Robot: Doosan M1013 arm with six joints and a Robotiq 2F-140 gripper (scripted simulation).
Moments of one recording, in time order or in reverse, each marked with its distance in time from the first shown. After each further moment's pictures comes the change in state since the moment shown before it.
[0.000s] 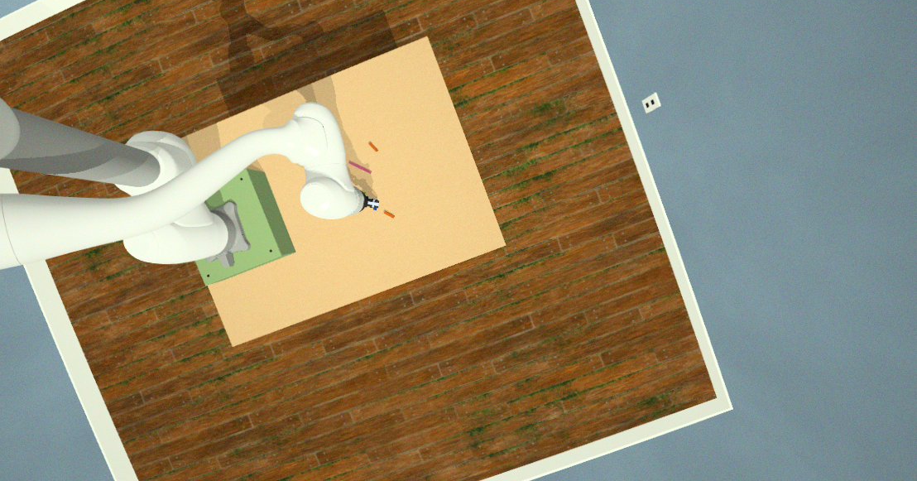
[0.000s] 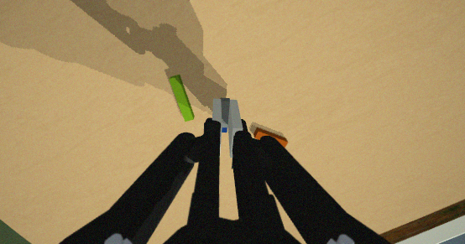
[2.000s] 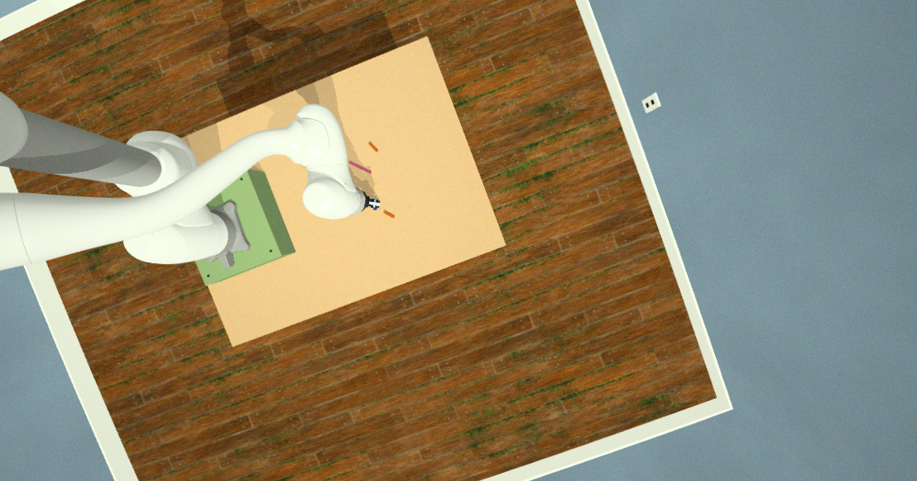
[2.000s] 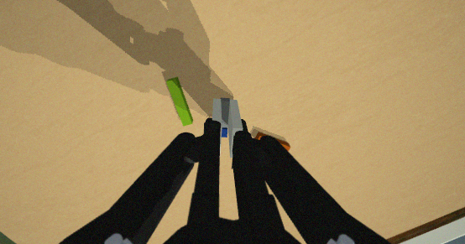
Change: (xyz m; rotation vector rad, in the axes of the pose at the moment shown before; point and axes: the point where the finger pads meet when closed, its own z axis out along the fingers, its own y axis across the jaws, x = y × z) arm 0.000 0.000 0.011 -0.001 0.000 -0.001
